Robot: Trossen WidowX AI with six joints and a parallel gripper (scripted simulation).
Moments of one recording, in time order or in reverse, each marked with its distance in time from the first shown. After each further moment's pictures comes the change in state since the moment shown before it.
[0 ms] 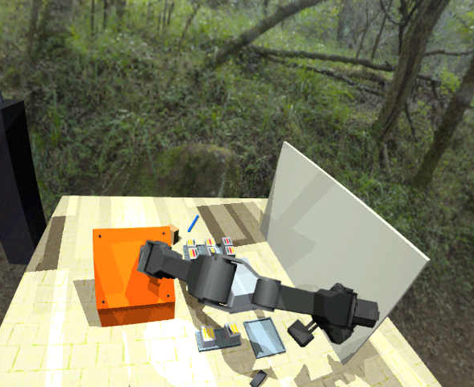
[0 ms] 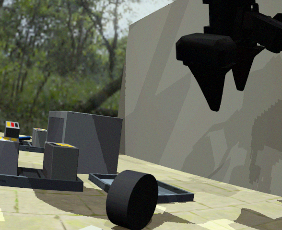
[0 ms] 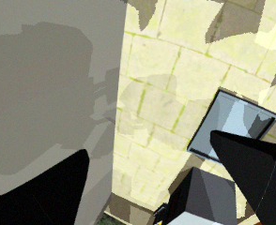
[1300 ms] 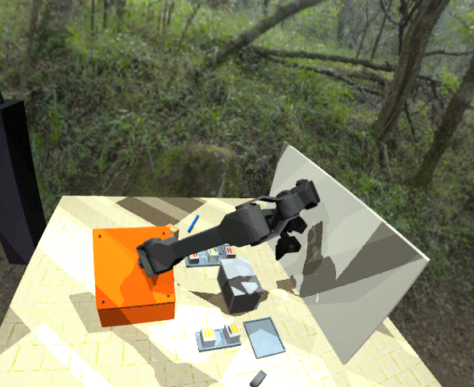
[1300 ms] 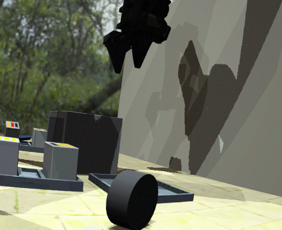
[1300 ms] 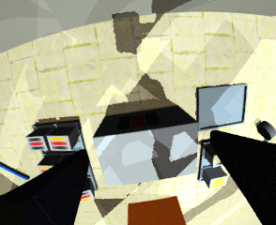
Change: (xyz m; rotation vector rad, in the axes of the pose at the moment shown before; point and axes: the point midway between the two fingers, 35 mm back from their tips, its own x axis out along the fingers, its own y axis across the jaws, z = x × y) arm 0.012 0.066 -0.257 -1.181 0.154 -0.514
